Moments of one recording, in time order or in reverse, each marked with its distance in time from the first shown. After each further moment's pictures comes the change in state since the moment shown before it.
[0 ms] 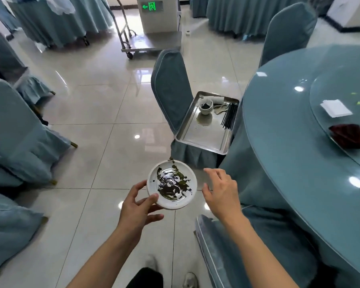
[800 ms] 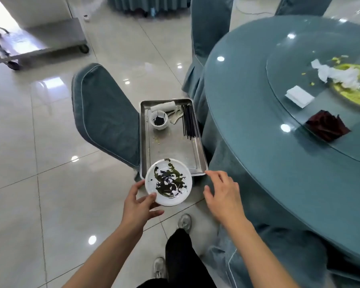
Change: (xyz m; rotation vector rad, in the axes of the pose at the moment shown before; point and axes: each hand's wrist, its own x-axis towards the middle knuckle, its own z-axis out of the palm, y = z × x) left_hand 0.374 0.114 0.107 0.246 -0.369 -0.153; right_hand 0.249 0.017 0.052 -0.101 0.090 0.476
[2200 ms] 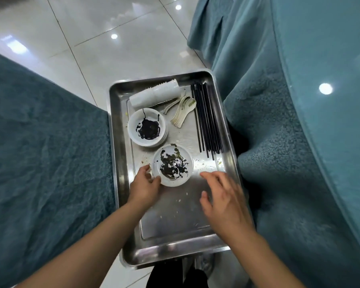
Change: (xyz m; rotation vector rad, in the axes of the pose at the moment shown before) left_hand 0.530 -0.034 0.099 0.699 0.032 -0.071; right_hand 0.346 0.059 0.253 0.065 -0.266 0.106
